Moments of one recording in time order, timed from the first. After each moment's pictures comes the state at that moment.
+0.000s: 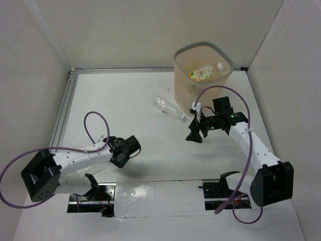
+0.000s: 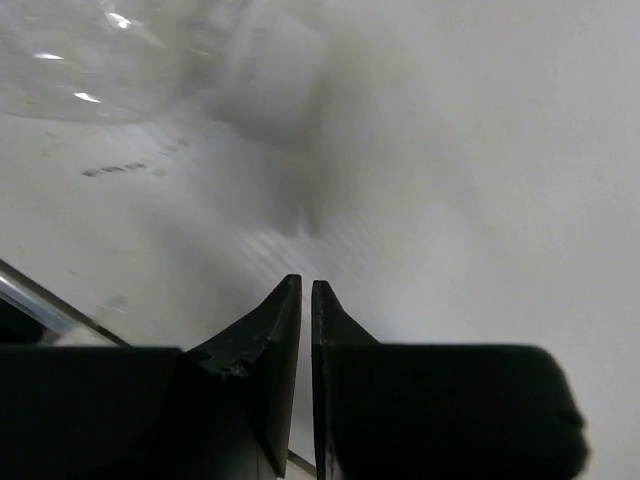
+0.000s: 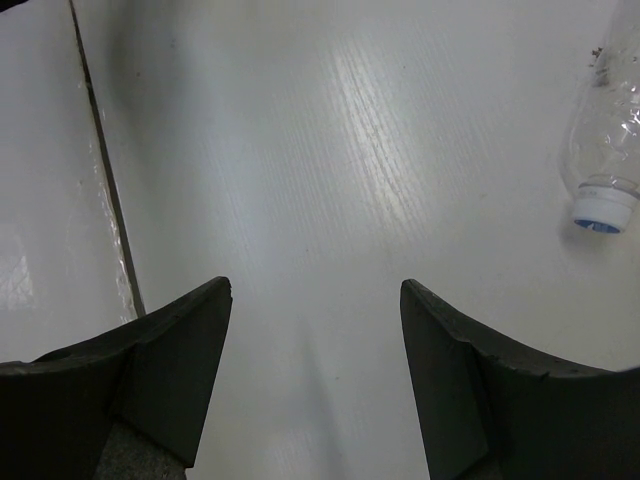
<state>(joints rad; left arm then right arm) -0.86 1.23 0.66 -0.96 -0.39 -1.90 0.20 1.18 0.90 -0.70 -0.87 -0.70</state>
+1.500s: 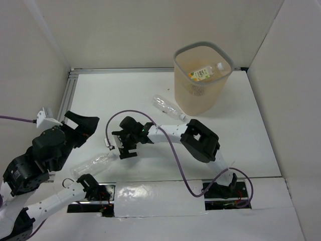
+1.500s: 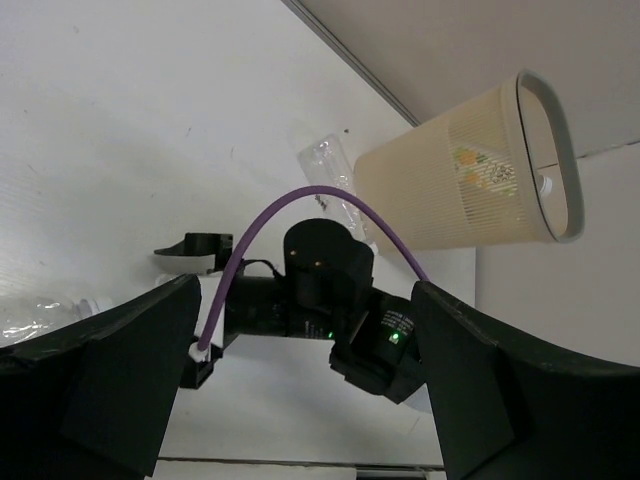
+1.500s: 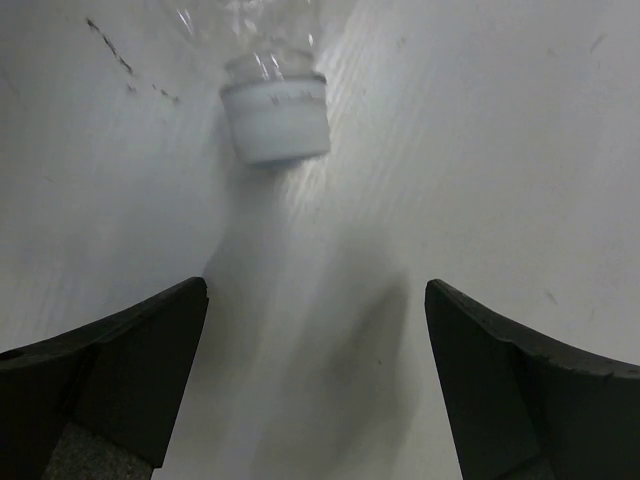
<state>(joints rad) -0.75 0.58 1.24 -1.06 -0.65 -1.08 1.05 2.13 1.48 -0.20 -0.44 -0.80</state>
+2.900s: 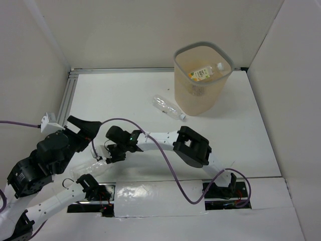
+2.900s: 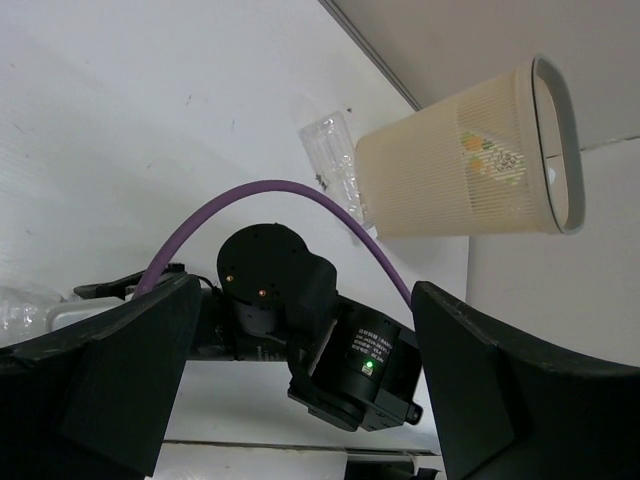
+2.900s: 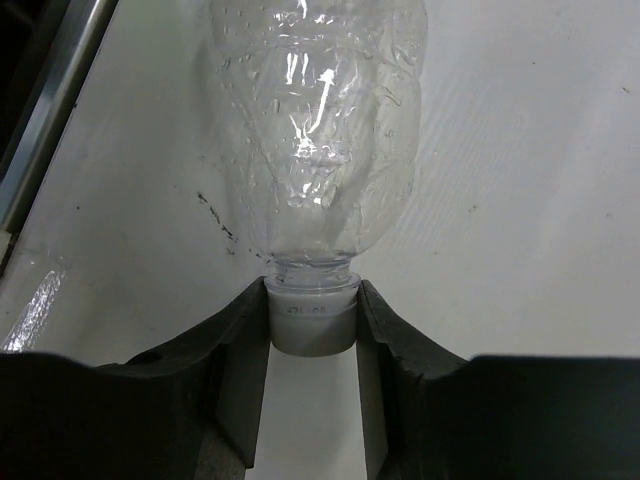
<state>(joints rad) -0.75 0.51 1.14 -1.06 -0.62 -1.16 1.19 2.24 1.67 -0.26 -0.44 -0.72</state>
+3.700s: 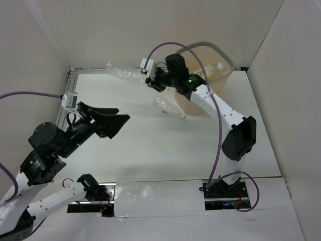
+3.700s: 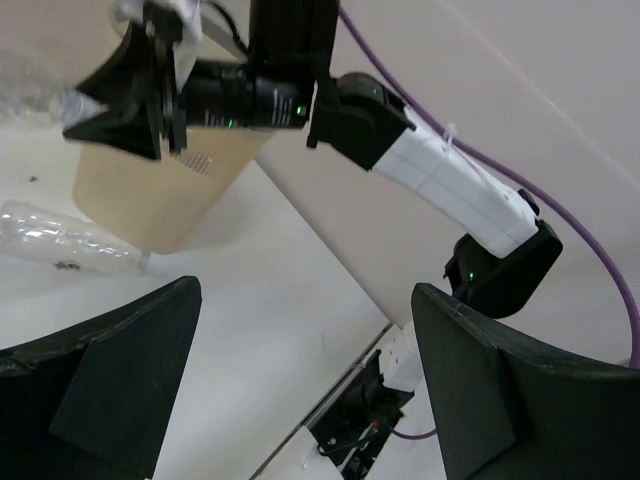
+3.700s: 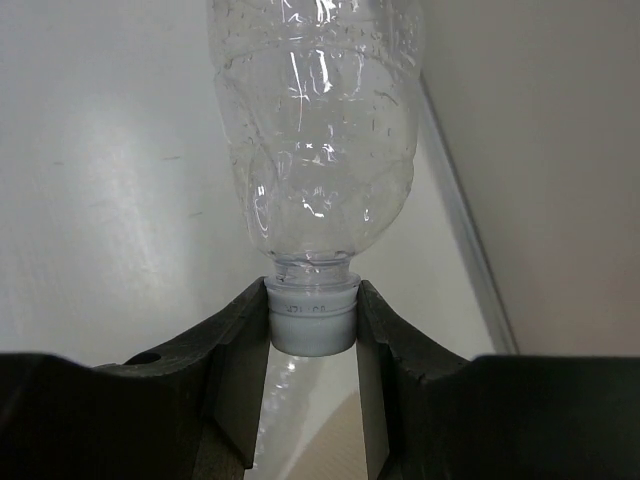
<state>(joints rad) -0.75 0.61 1.13 -0.37 -0.03 -0.63 0.62 1.81 1.79 -0.42 -0.37 -0.64</state>
